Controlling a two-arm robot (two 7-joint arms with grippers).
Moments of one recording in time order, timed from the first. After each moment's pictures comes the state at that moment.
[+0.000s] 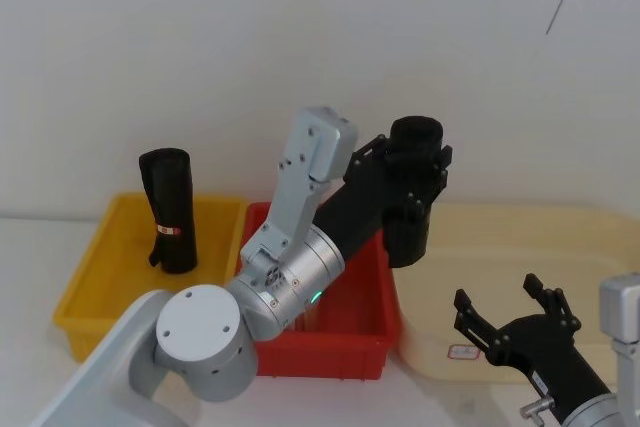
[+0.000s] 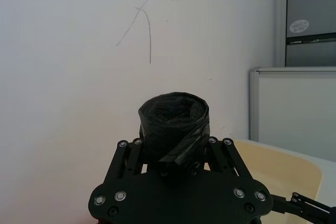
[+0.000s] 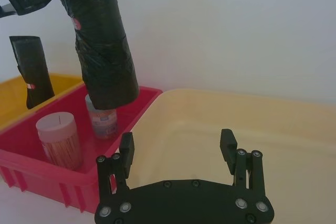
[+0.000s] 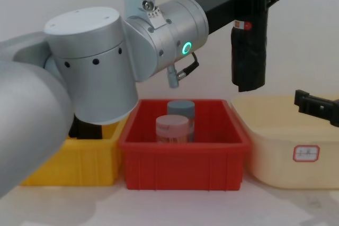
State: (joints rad) left arm -0.53 0.01 0.50 -1.37 -0.23 -0.12 -0.32; right arm -0.01 0.34 -0.23 -1.77 0.29 0.03 0.07
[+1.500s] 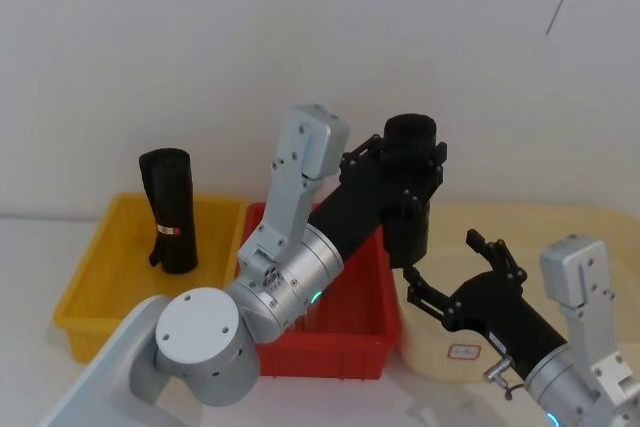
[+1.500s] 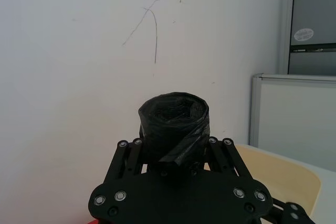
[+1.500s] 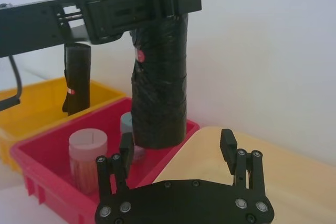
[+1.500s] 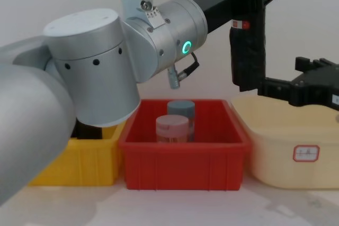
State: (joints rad) left arm -0.51 -0.01 0.47 -1.38 -0.25 -0.11 -0.32; right arm 0.16 0.35 -0.30 -1.63 0.22 -0.05 0.24
